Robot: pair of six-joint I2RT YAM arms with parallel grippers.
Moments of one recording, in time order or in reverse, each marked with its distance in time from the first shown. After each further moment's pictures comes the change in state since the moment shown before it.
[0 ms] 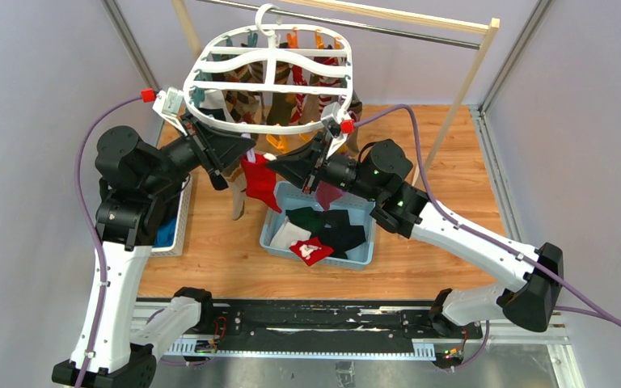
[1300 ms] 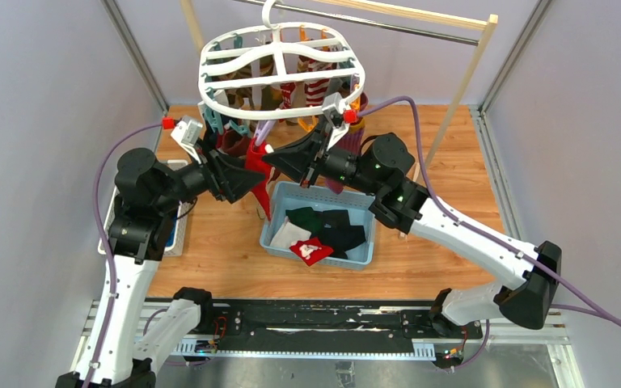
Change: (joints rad) left arm 0.001 -0.122 -0.220 -0.039 0.038 0.119; right arm -0.002 0.020 0.068 -0.002 -0.009 0.058
